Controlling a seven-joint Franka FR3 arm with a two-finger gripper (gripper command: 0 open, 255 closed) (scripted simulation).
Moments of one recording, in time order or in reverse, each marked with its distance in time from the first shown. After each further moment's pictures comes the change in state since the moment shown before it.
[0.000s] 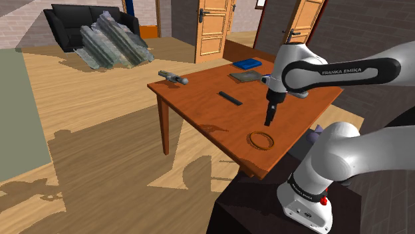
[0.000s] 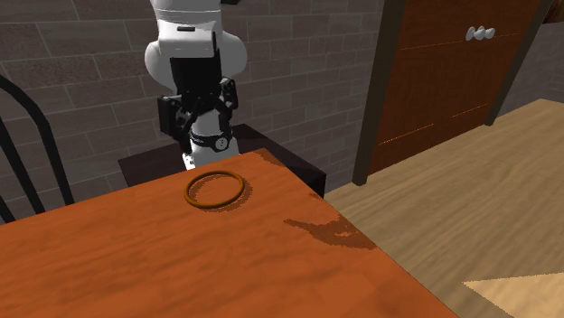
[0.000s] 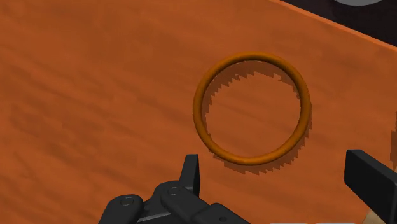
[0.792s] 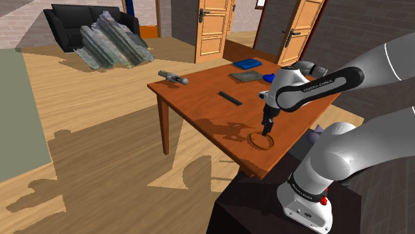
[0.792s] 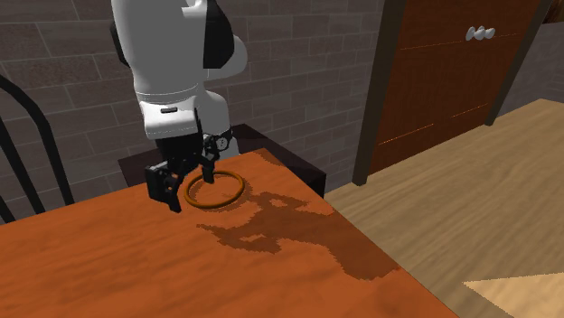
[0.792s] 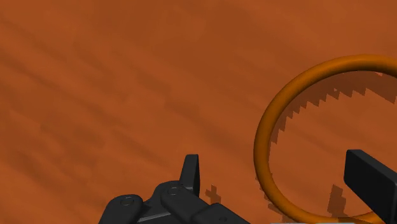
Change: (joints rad) arm -0.022 0.277 -0.246 -0.095 -0.158 0.438 -0.226
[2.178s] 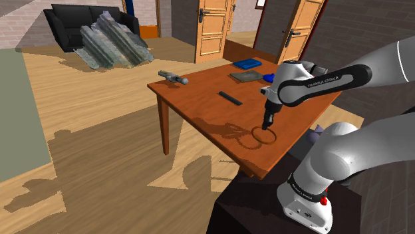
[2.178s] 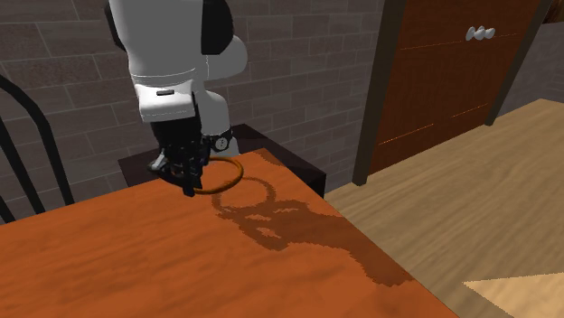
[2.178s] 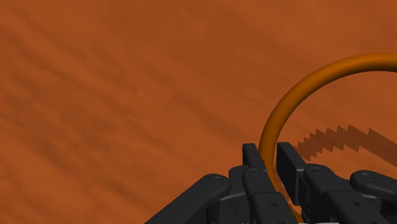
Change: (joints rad) arm -0.002 -0.073 0.029 0.026 0.019 -0.097 0.000
